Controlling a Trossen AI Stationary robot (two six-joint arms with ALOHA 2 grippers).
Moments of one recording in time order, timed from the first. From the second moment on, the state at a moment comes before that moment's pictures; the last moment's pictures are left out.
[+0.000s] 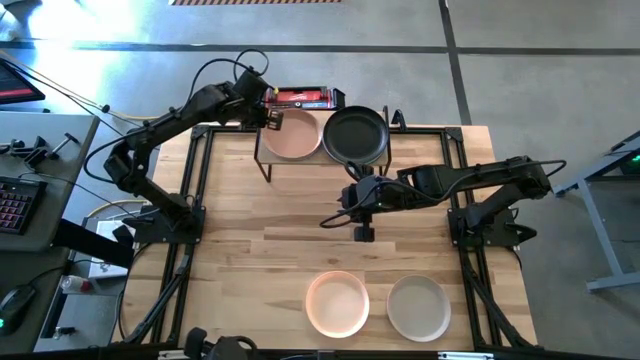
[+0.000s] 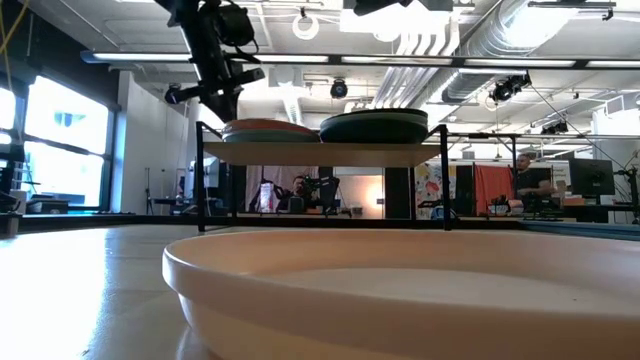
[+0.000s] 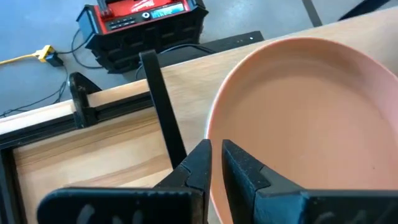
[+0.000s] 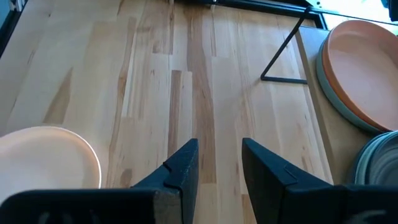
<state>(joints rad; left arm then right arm) 0.76 1.52 1.40 -0.89 -0.16 -0.47 0.16 1.52 1.52 -0.77 0.24 0.00</state>
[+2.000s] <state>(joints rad) 0.63 1.51 1.40 -1.04 0.21 -0.39 0.16 1.52 1.52 -0.82 0.23 0.07</state>
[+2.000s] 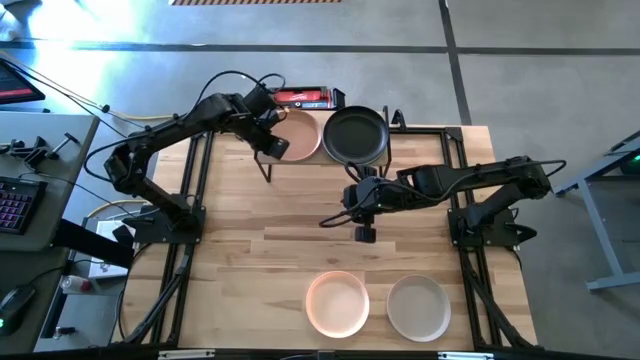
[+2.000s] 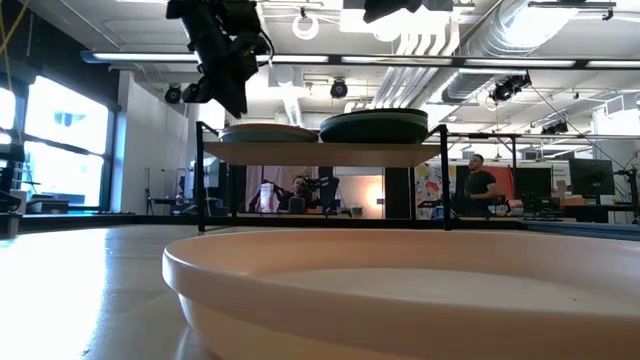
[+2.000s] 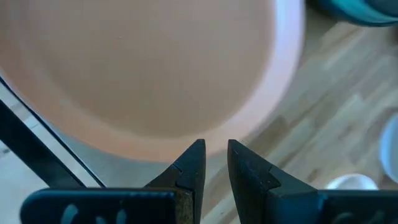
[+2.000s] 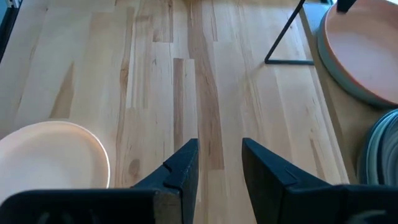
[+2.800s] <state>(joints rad) 0.19 1.36 1.40 -1.06 0.22 -0.51 0.29 1.57 1.31 -0.90 0.04 0.38</state>
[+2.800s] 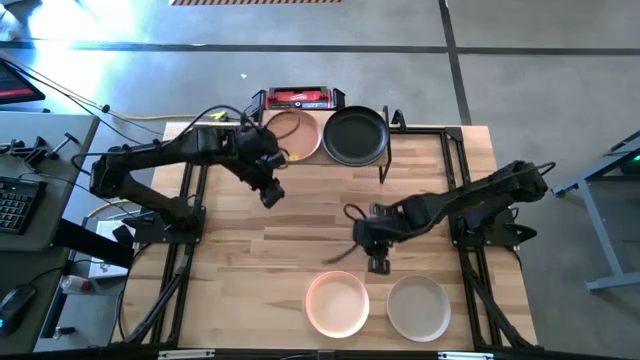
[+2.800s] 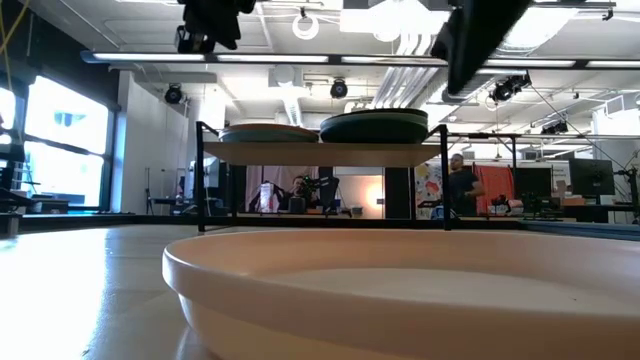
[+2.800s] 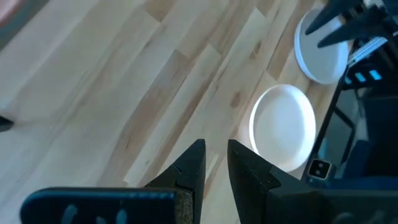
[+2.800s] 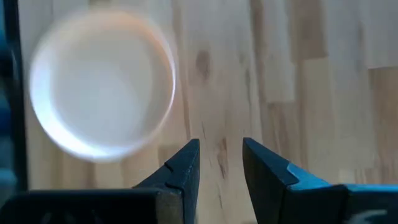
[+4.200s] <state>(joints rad) 0.08 1.36 1.40 -1.06 0.06 -0.63 0.62 1.57 0.97 -0.67 0.00 0.26</state>
